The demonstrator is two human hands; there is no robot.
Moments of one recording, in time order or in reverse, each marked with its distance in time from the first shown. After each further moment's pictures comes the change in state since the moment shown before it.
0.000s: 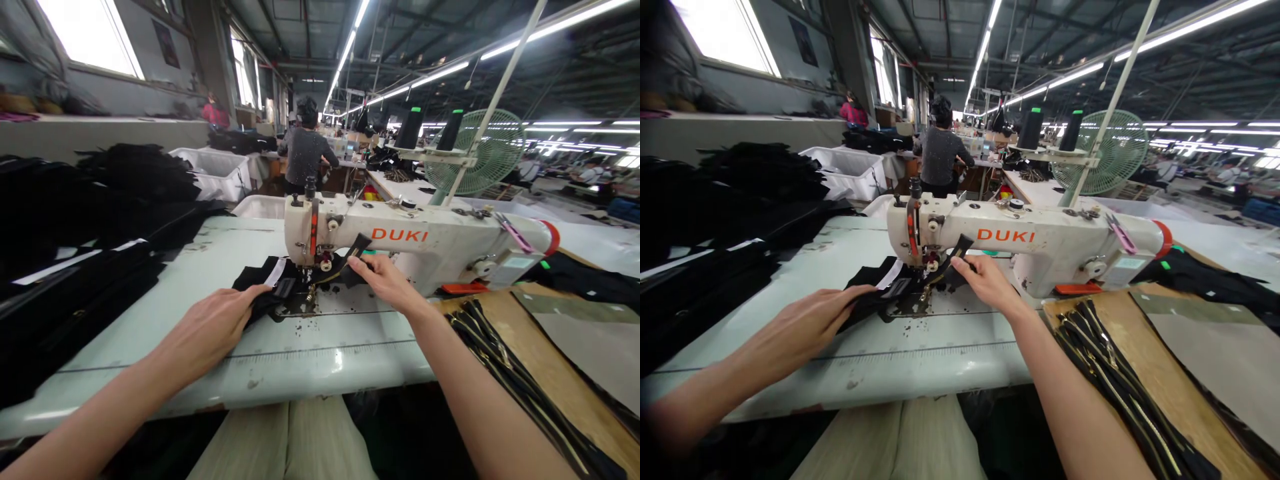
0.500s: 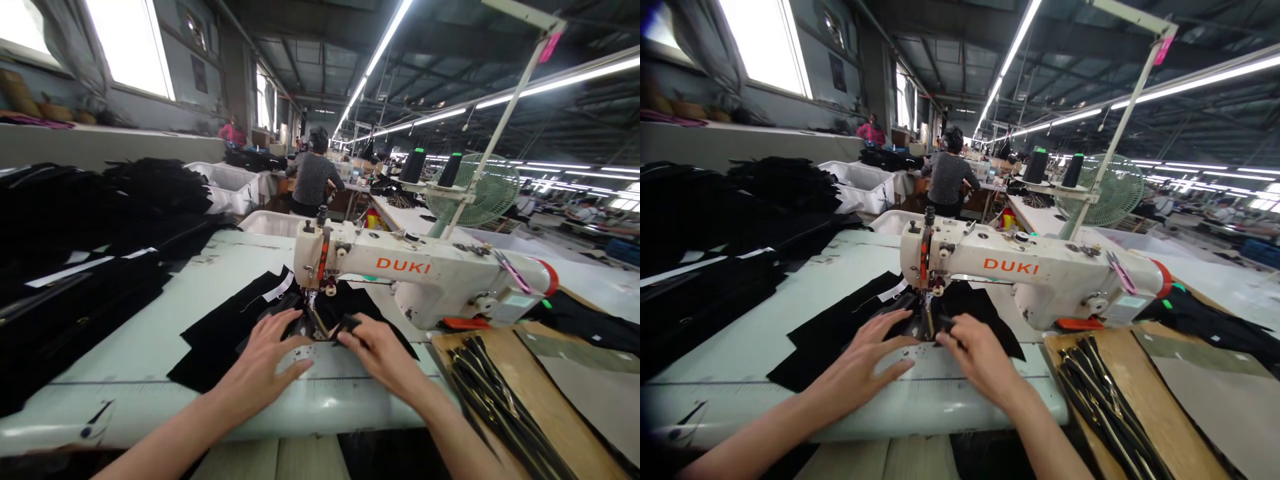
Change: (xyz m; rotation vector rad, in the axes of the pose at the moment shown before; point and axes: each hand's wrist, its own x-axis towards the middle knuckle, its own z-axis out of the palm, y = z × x) left_hand -0.007 0.003 0.082 0.222 0.012 0.331; right_hand -0.052 -0.019 0.030 -0.278 -0.121 -0.228
